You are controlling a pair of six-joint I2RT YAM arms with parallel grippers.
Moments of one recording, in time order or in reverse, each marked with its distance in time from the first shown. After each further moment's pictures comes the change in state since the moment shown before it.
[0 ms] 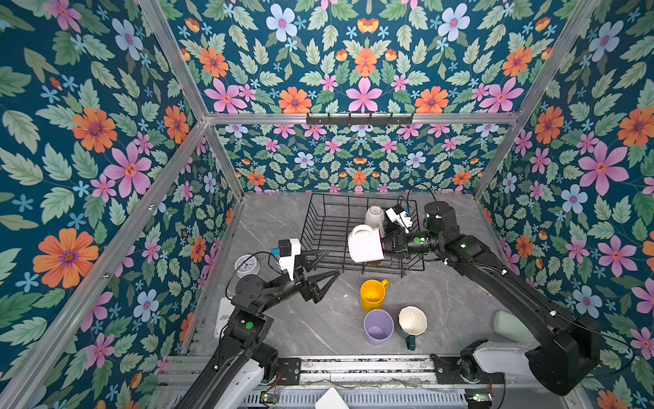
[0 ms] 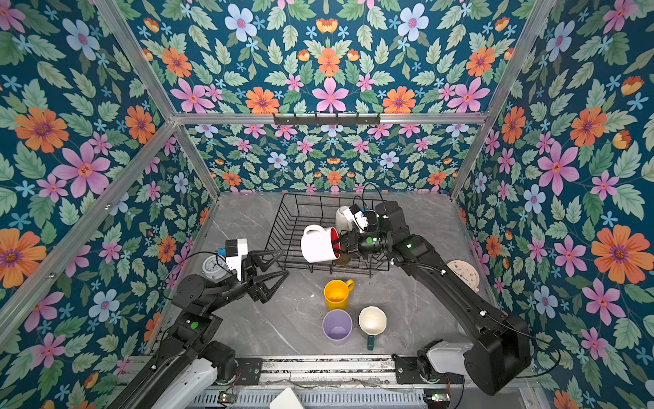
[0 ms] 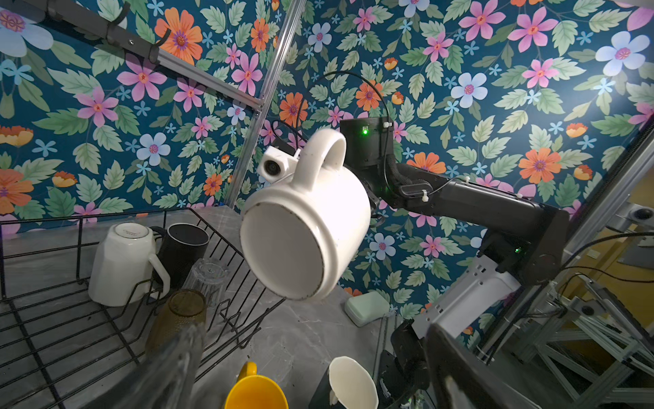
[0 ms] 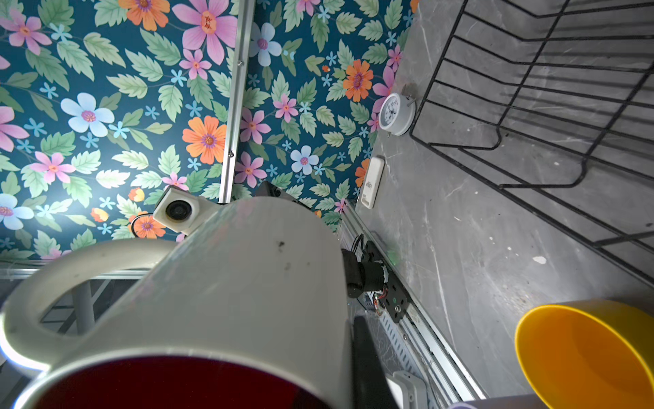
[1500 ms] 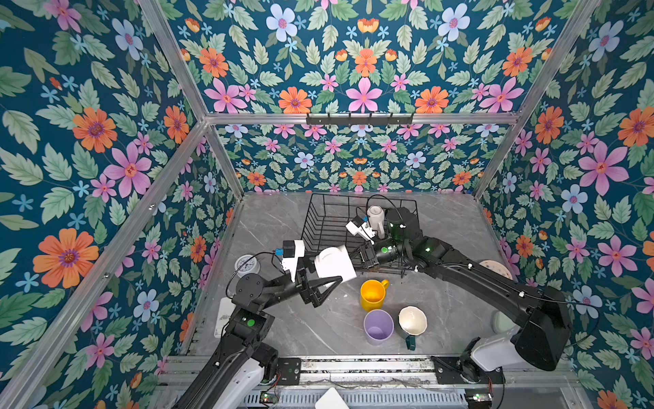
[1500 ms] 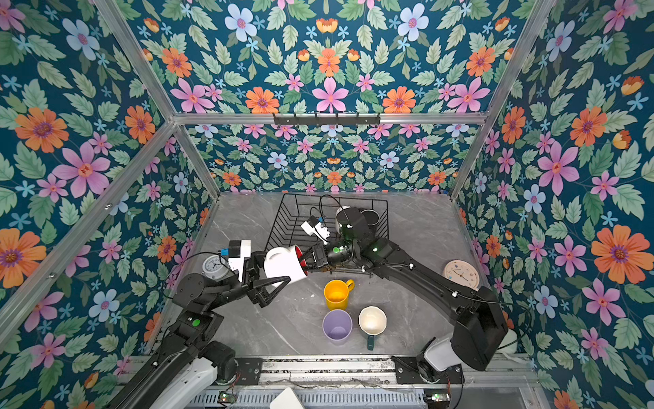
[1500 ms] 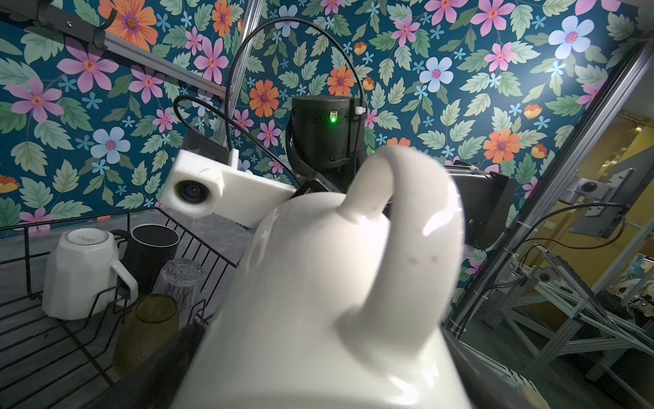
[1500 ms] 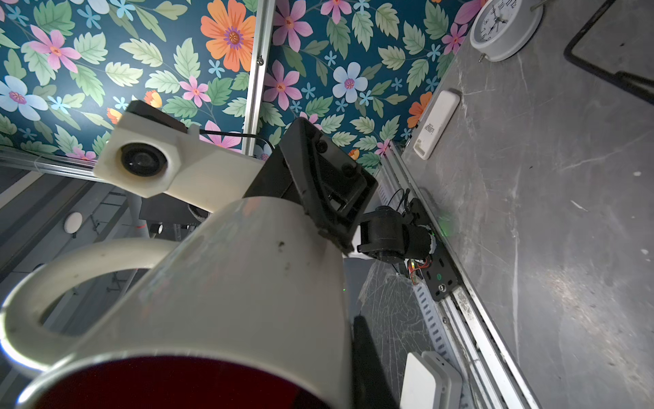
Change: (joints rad) left arm 0.000 0.019 0.006 0.041 0.097 -0.004; right arm 0.254 0.168 0.066 0.180 -0.067 0.053
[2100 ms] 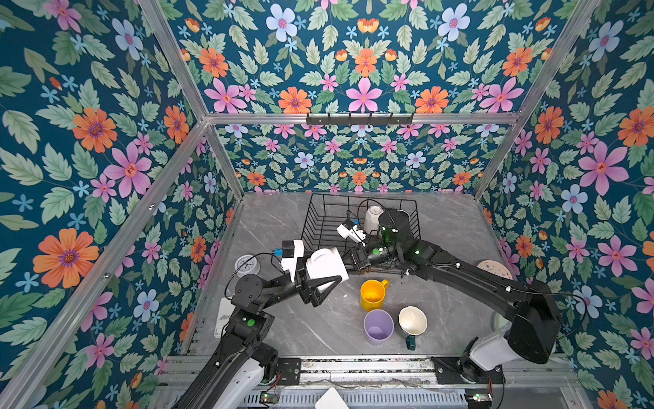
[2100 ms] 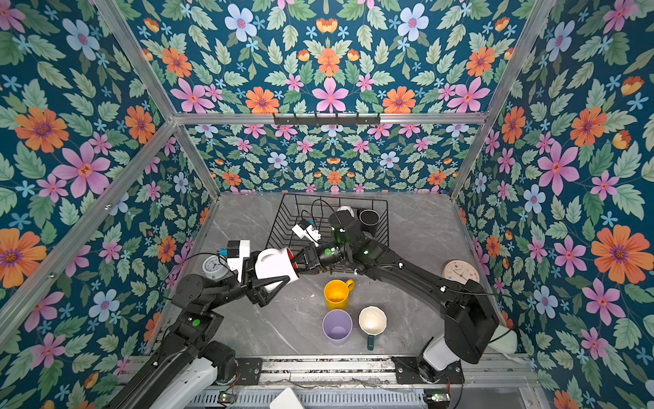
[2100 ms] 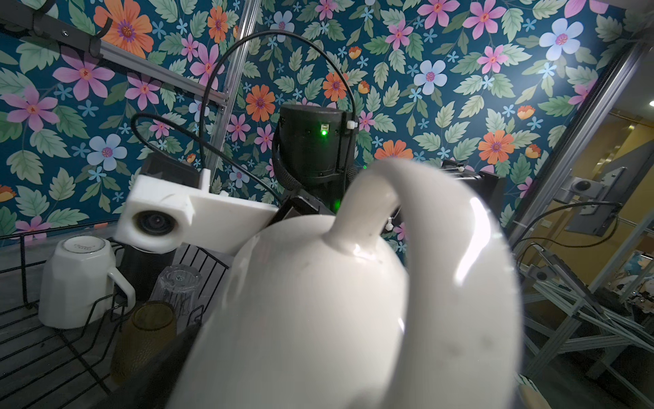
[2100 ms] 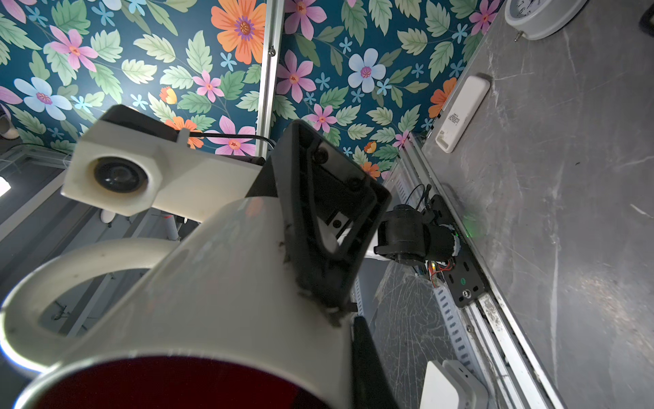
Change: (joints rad) left arm 0.000 0.007 -0.001 0.032 0.013 -0.008; right arm 0.040 0.050 -0.005 0.130 -0.024 0.101
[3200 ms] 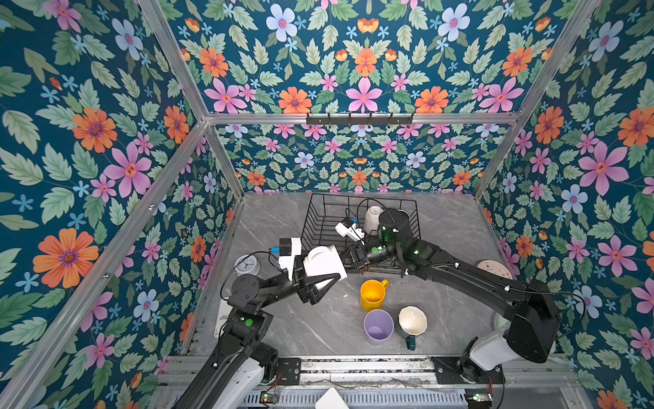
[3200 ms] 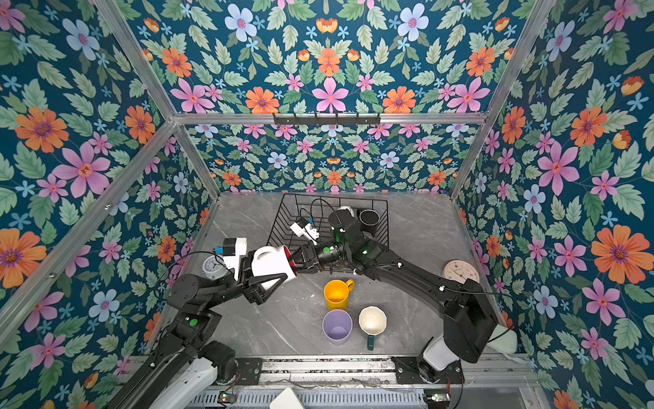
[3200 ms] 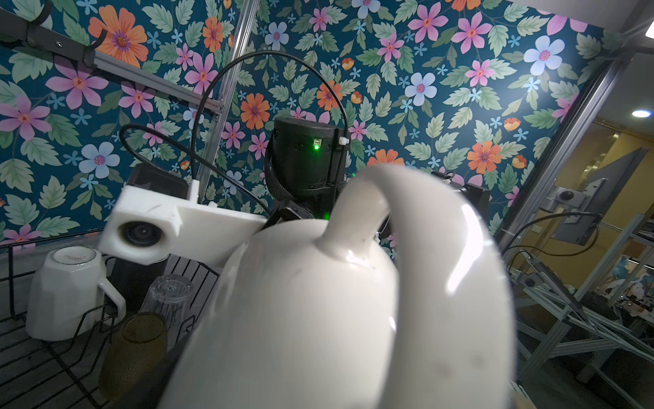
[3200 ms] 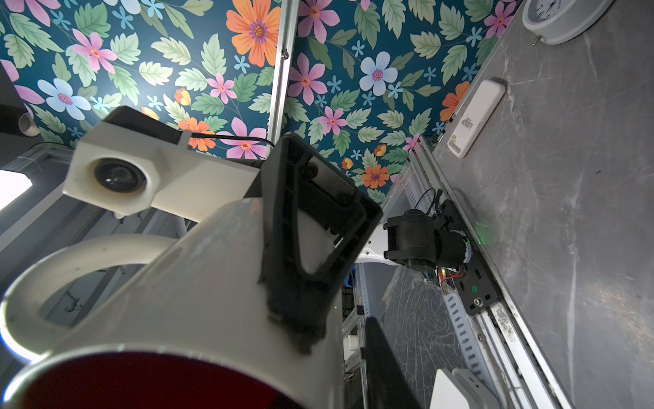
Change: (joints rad) left arm 0.000 -0.018 0.034 -0.003 -0.001 -0.036; right arm 0.003 0.007 0.006 0.053 -0.005 0.042
